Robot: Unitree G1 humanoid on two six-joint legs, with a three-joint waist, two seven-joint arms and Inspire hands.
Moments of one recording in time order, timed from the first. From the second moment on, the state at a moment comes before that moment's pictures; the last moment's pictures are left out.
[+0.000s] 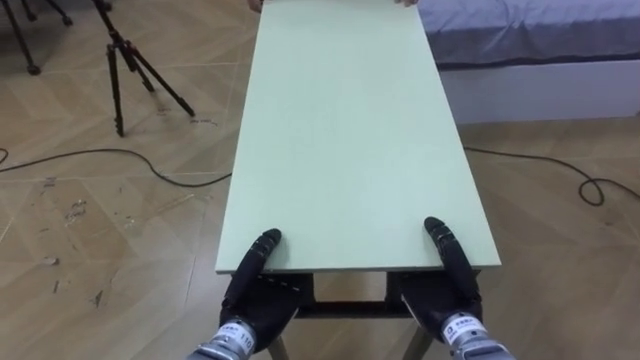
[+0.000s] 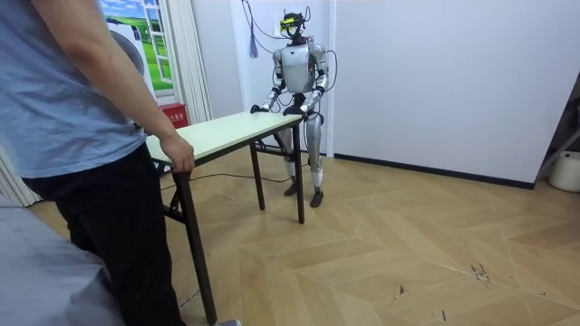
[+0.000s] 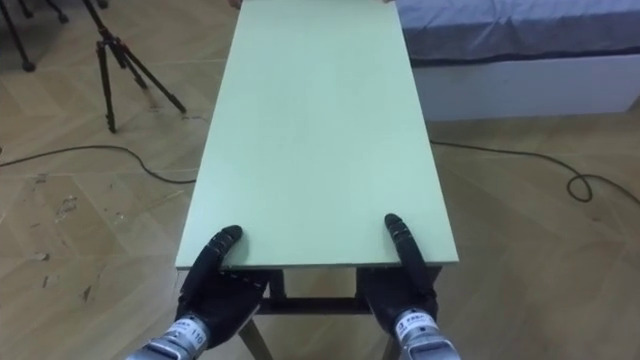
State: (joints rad) left arm 0.12 0.10 -0.17 0.42 -1.64 0.22 0.00; right arm 0.11 -0.13 0.10 0.41 1.60 0.09 0.01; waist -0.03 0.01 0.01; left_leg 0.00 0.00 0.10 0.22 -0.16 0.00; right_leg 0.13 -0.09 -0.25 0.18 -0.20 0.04
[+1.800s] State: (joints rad) left arm 0.31 0.10 -0.22 0.20 -1.49 0.05 -0.08; right arm 0.25 -0.12 0.22 0.24 1.52 -0.04 0.08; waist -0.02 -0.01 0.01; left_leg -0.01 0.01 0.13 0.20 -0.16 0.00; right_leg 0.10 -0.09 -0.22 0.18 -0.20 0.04
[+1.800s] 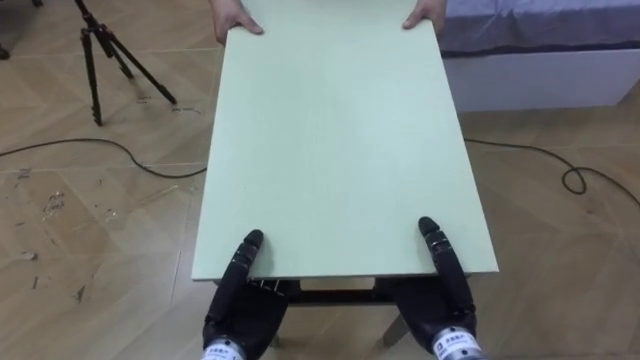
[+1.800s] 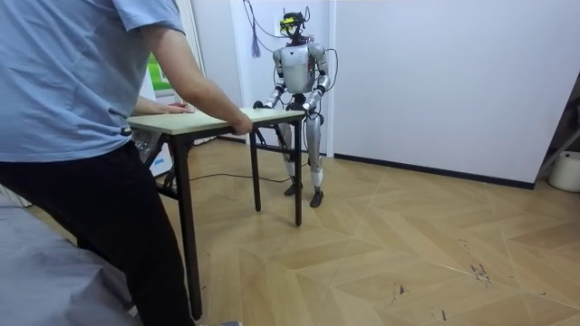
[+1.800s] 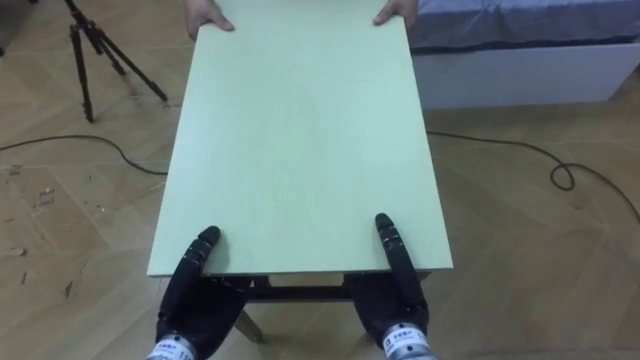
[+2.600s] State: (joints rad) left arm 0.34 0.11 -0.31 0.17 -1.52 -0.01 -0.13; right arm 0.30 -0.17 0.25 0.18 1.55 -0.07 0.11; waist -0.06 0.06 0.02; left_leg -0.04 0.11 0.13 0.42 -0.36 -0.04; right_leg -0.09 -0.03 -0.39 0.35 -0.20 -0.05
